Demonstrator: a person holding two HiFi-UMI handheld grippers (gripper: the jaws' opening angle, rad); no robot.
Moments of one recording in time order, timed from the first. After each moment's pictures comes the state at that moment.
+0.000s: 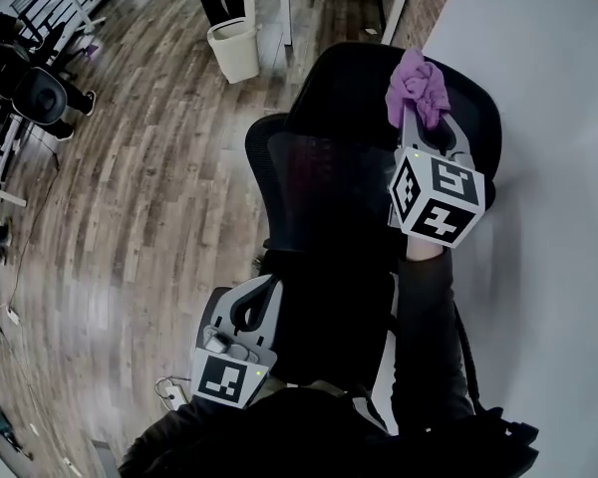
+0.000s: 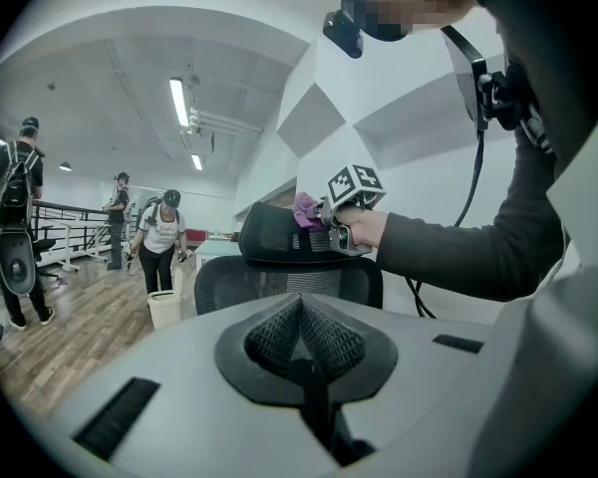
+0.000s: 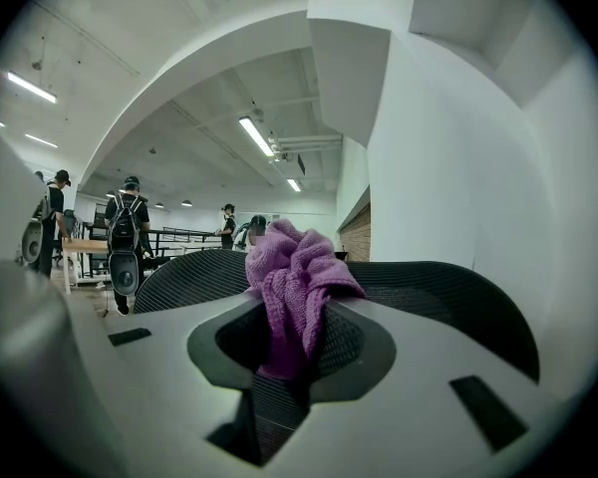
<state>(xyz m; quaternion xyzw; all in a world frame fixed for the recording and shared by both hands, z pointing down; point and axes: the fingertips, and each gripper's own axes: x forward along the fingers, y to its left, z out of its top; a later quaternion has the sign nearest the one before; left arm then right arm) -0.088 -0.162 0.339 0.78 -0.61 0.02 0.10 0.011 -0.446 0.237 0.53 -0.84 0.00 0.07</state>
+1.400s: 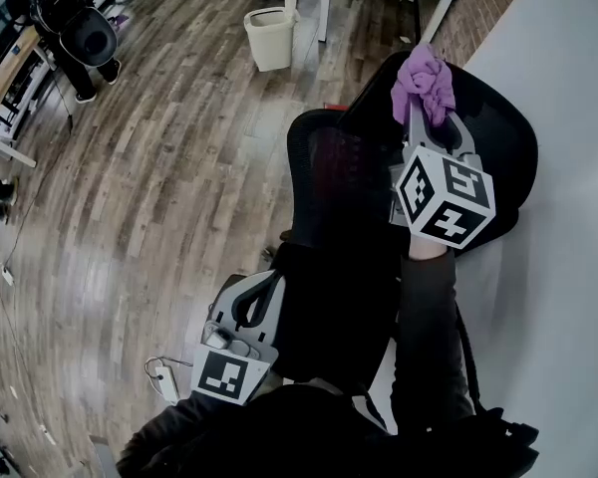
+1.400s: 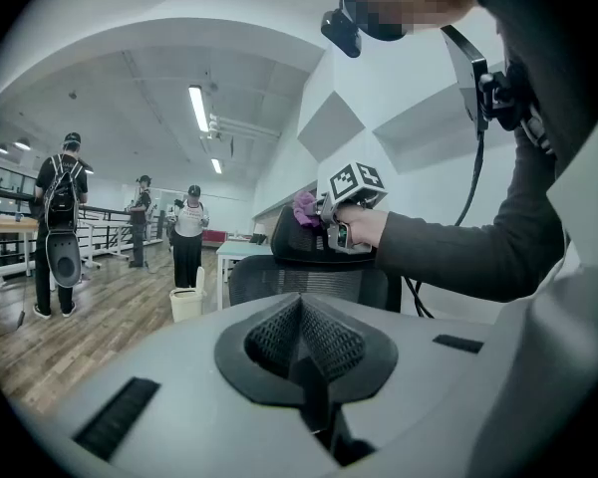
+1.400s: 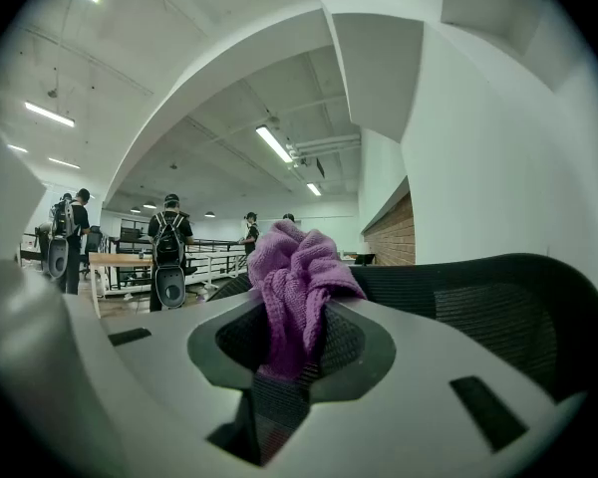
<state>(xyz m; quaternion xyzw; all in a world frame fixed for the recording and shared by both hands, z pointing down) -0.133 -0.138 0.344 0.75 -0.65 0.01 0.11 -0.071 -0.427 0.235 0.47 -0.88 0.01 0.05</state>
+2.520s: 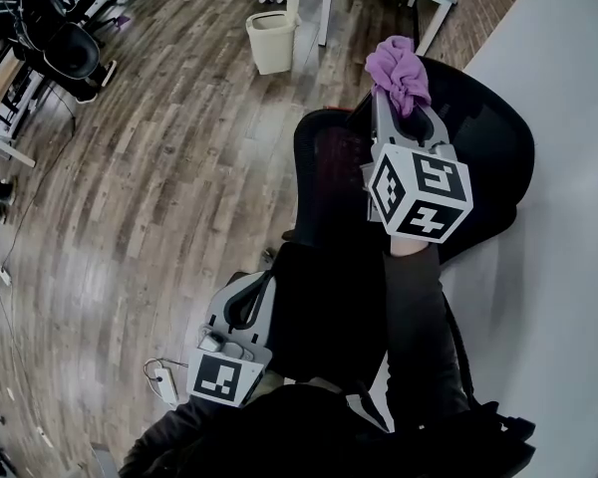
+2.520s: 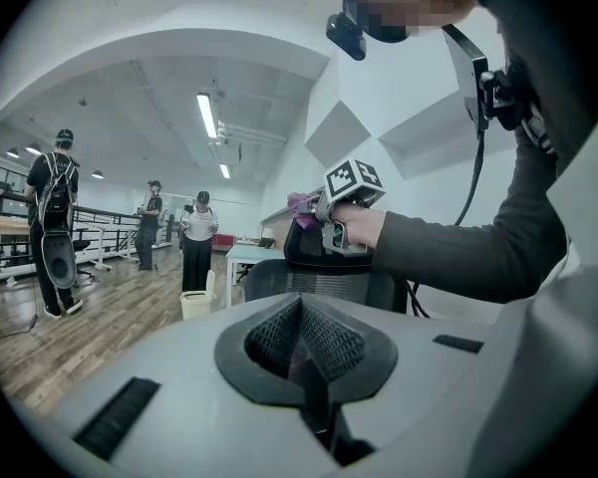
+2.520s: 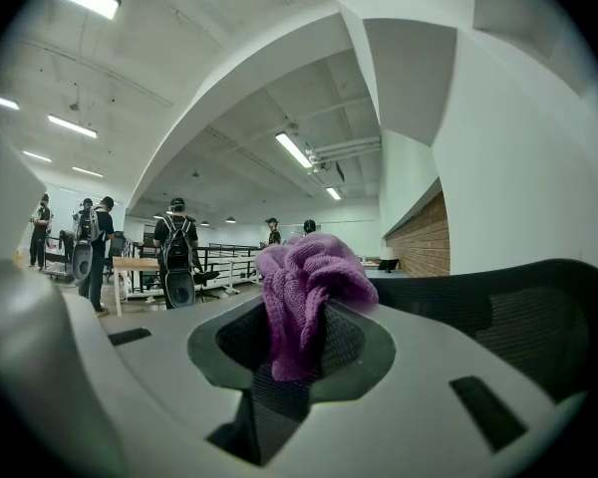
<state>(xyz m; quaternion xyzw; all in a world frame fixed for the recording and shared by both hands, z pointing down) -0.153 -0.112 0.340 0.73 -0.67 0.00 0.10 -0.128 -0.388 0.224 0.41 -0.91 0.00 0.04</state>
